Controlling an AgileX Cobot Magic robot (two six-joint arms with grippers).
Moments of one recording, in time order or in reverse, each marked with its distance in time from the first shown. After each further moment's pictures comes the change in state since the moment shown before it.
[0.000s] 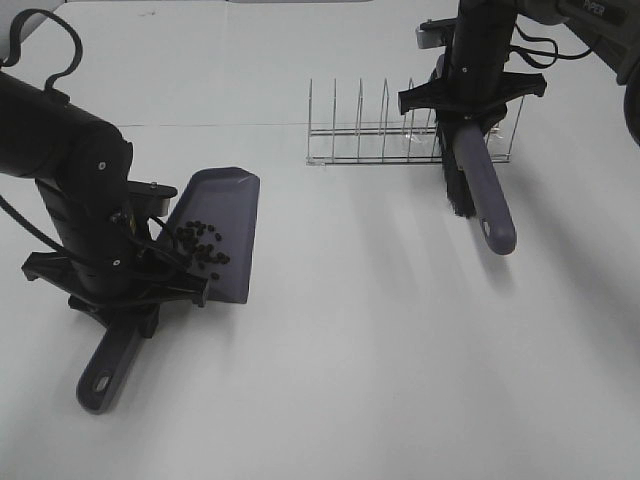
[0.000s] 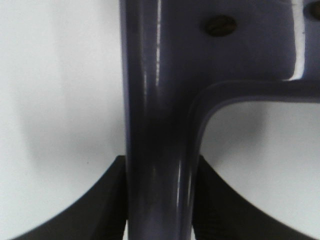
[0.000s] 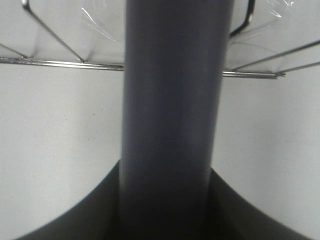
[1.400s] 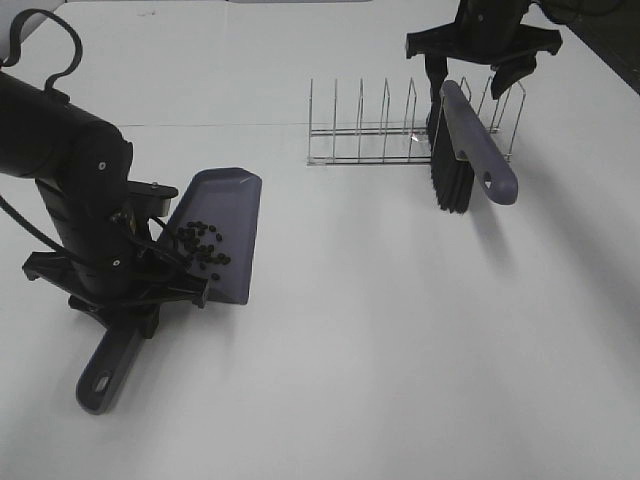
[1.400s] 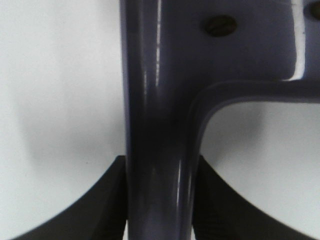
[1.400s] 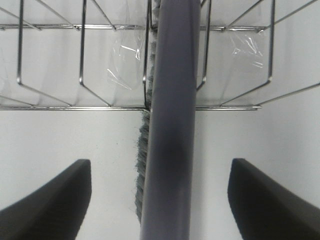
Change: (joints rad) left arm 0.000 0.000 0.000 -0.004 0.000 0.010; right arm -0.021 -0.092 -0.034 0.049 -0.027 0.022
